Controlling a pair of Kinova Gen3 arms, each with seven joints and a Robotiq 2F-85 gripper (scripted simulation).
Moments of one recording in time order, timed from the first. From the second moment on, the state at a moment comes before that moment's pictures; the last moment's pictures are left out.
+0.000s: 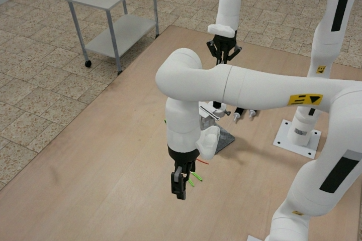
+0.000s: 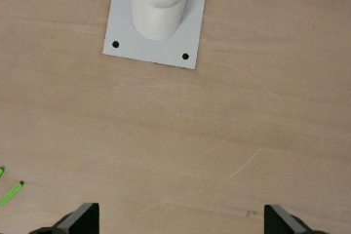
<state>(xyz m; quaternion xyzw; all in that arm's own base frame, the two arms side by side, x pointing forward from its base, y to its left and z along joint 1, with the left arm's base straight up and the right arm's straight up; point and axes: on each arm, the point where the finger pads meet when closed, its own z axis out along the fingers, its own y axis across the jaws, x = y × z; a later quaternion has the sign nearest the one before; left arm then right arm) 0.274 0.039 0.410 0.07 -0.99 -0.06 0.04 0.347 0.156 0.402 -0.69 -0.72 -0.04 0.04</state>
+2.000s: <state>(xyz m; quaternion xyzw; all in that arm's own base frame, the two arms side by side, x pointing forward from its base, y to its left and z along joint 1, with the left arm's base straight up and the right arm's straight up) 0.274 0.039 0.410 0.07 -0.99 -0.06 0.04 0.347 0.156 0.402 -0.69 -0.72 -0.04 0.04</state>
